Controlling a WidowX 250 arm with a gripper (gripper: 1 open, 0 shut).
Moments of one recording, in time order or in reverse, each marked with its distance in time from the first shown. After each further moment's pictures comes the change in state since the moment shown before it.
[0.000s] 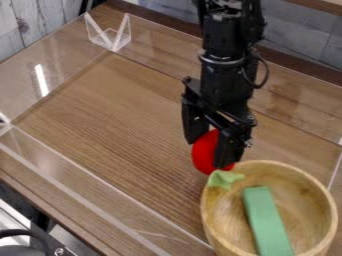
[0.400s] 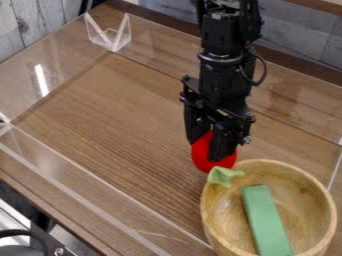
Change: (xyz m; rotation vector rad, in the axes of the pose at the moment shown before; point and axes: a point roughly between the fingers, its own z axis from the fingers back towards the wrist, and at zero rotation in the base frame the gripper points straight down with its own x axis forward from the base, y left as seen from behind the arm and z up) arm 0.002 0.006 -0.002 -0.006 0.010 0.027
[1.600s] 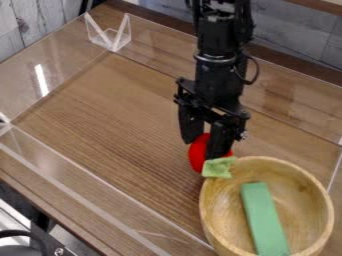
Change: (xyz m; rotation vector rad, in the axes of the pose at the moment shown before) arm 0.006 0.012 -0.009 -0.012 0.037 0.052
